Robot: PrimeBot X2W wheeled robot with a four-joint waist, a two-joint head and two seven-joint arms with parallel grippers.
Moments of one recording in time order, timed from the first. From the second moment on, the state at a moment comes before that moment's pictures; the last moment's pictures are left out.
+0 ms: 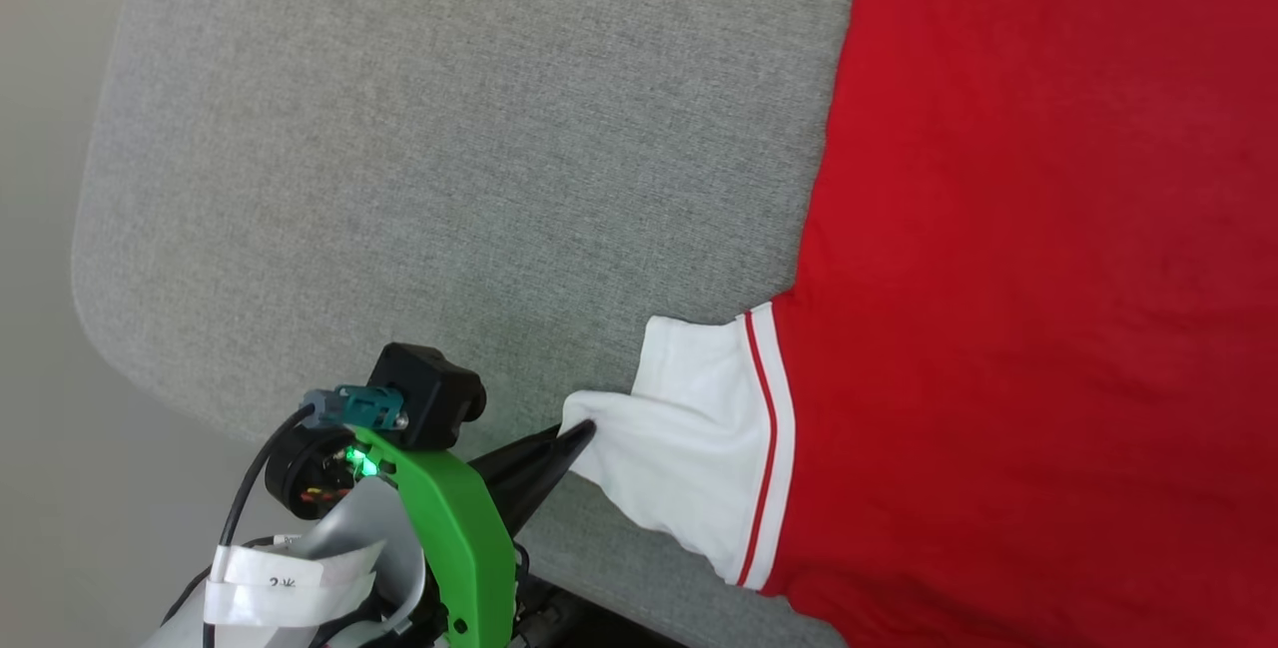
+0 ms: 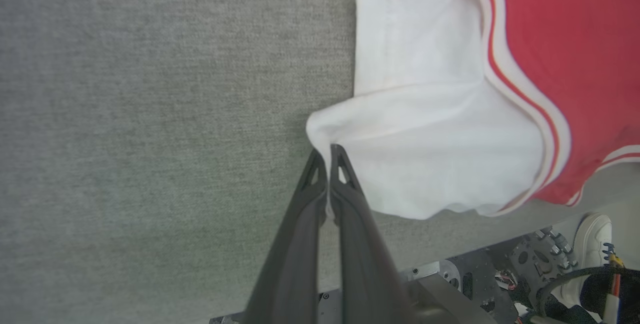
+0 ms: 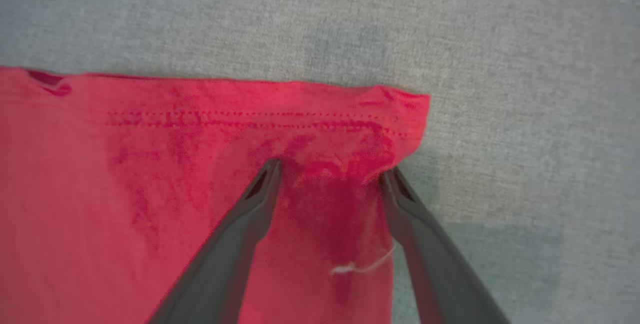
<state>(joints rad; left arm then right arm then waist) -0.23 0.63 -0.60 -0.40 -0.83 0.05 0.47 -1.18 -0.56 -0.15 0.36 0.28 0.13 1.36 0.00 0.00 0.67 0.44</state>
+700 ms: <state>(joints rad) -0.25 0.62 -0.61 -0.38 -0.83 0.05 0.46 -1.10 -0.60 -0.10 0.38 0.32 0.13 1.35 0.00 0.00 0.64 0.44</state>
